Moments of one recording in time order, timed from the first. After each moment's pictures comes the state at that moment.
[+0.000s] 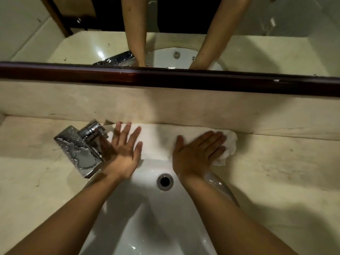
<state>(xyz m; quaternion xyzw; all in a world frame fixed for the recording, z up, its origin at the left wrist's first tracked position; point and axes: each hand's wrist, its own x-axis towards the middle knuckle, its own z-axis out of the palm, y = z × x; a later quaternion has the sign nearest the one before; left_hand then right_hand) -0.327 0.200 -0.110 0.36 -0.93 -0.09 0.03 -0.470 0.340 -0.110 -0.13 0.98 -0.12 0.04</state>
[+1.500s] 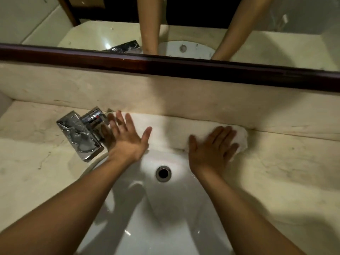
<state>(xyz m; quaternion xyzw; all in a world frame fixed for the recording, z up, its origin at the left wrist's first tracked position) -0.354 0.210 -0.095 0.51 -0.84 -0.13 -0.11 -0.496 0.385 -0.103 -0.18 0.97 -0.09 0.12</state>
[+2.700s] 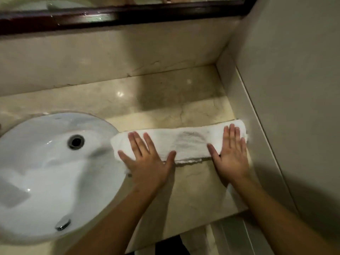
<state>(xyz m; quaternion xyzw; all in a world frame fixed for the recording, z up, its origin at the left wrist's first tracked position) -0.420 0.623 -0.081 0.32 -0.93 -0.13 -0.14 -0.552 0.846 -0.089 -0.16 0.98 -0.01 0.12</state>
